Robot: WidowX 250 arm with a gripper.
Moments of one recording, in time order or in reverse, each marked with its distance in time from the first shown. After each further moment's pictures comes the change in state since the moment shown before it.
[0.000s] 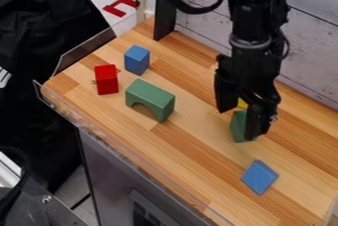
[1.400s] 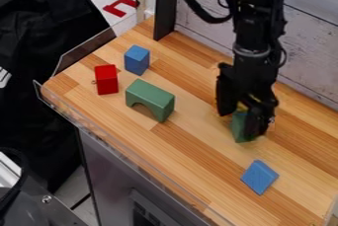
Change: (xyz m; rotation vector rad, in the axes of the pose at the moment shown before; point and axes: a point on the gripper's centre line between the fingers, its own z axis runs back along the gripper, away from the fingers) arm 0.014 0.014 -0.028 -0.015 0.057 0.017
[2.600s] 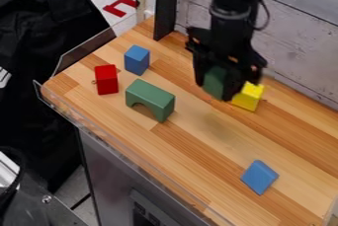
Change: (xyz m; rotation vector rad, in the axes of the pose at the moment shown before) arm -0.023 0.029 0.060 0.147 -0.123 0.365
